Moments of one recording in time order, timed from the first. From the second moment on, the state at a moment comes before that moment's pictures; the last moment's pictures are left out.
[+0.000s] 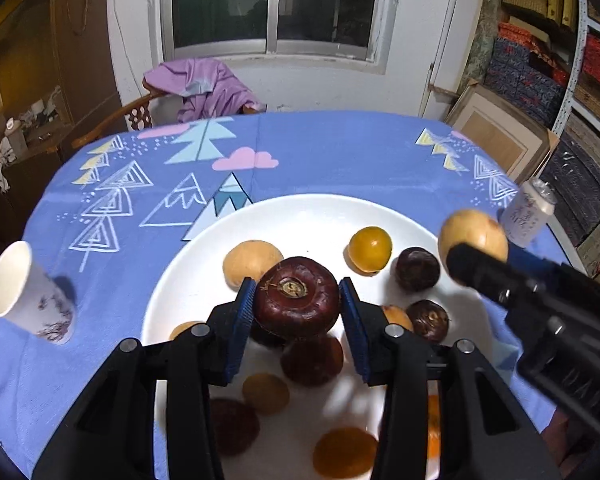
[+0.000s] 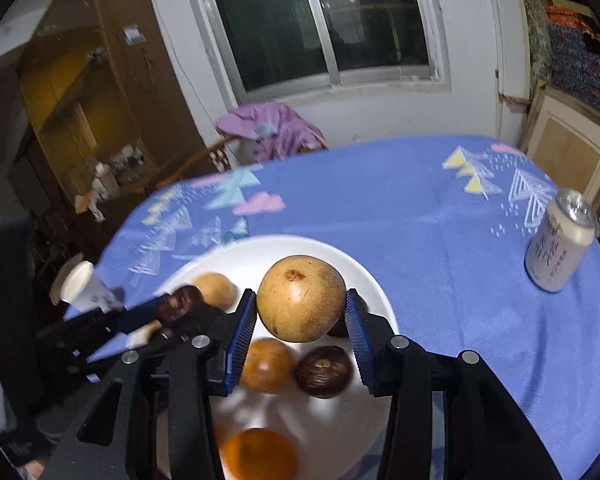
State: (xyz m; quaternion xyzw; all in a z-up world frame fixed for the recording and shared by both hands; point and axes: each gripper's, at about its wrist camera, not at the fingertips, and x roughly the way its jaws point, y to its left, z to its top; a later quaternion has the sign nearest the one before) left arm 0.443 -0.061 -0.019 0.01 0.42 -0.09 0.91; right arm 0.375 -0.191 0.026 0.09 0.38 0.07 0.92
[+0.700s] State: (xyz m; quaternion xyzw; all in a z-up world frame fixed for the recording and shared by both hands) left arm 0.452 -0.045 -0.035 -0.05 0.42 -0.12 0.90; right arm 0.375 -0.191 0.018 0.06 0.37 0.07 0.92
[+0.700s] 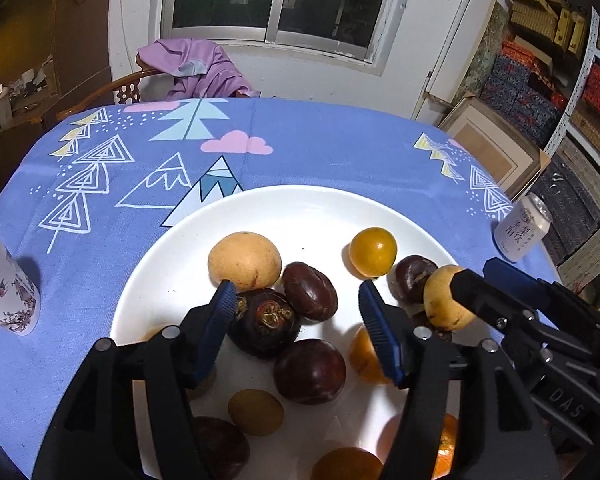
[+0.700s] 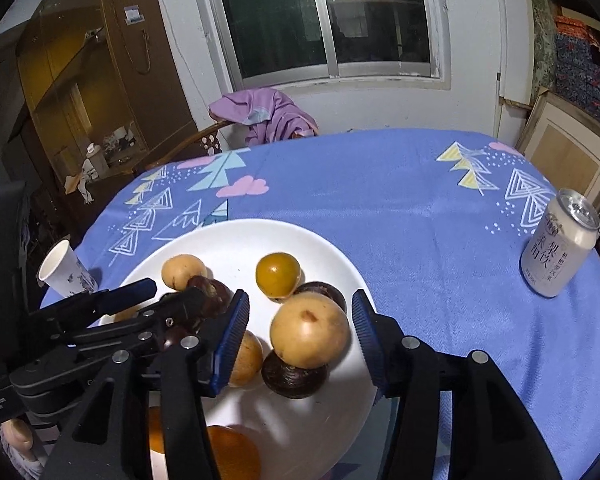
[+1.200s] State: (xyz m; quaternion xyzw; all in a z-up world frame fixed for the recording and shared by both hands) left arm 0.283 0.003 0.010 0.02 0.32 -0.01 0.95; right arm 0.235 -0.174 0.057 0.05 0.29 0.08 0.95
